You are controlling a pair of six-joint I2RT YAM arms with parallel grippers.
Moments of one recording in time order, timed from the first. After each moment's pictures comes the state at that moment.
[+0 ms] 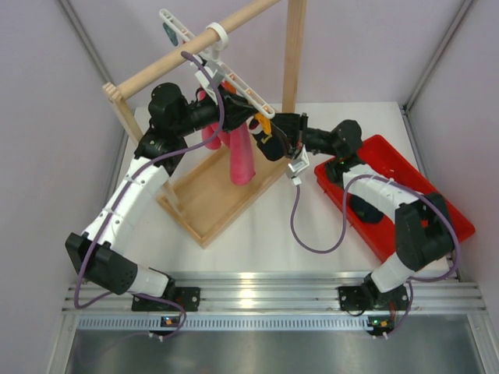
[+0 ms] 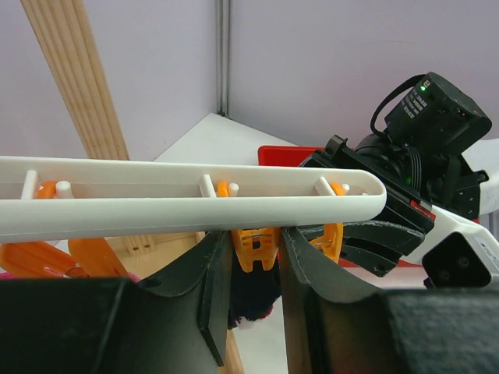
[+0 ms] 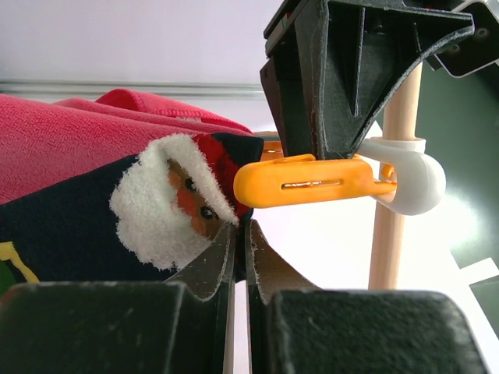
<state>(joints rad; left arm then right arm) -0.41 1.42 1.51 0.01 0.69 -0.13 0.44 1.58 1.08 0.93 -1.01 -1.41</state>
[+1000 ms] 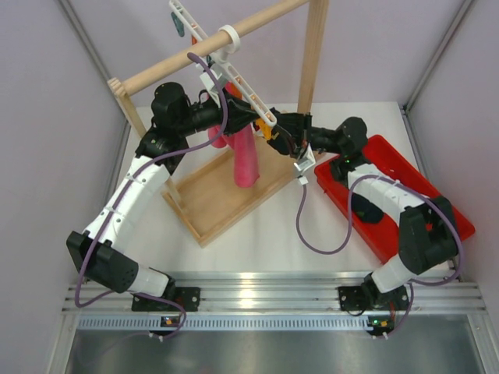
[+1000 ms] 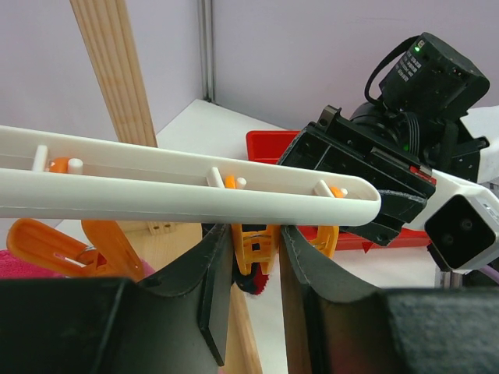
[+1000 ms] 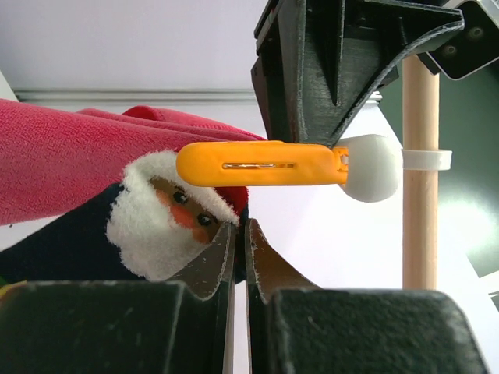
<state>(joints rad) -0.41 1.44 1.53 -0.05 0.74 -0.09 0.41 1.55 1.09 0.85 -1.06 -1.39</state>
